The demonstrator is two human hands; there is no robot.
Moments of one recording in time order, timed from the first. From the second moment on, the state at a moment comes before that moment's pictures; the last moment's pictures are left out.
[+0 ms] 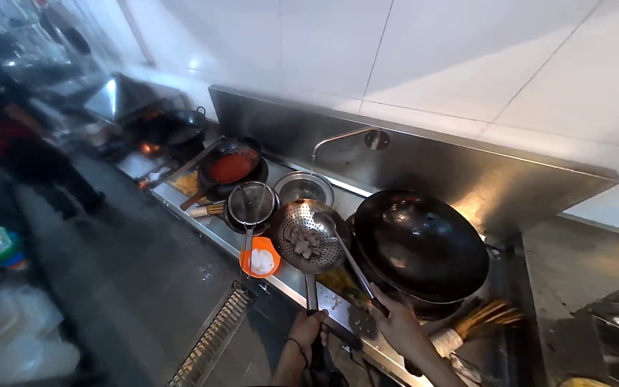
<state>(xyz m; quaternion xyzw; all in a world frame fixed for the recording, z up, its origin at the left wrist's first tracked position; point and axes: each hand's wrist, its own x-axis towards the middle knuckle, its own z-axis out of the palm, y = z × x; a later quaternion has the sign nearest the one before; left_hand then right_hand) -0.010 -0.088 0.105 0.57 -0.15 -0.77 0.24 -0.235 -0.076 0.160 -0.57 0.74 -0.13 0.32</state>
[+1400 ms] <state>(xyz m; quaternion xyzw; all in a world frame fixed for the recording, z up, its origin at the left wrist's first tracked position) 0.006 -0.092 0.093 0.55 -0.16 -0.78 0.23 -0.362 -0.003 0.159 -0.45 0.87 0.05 0.19</state>
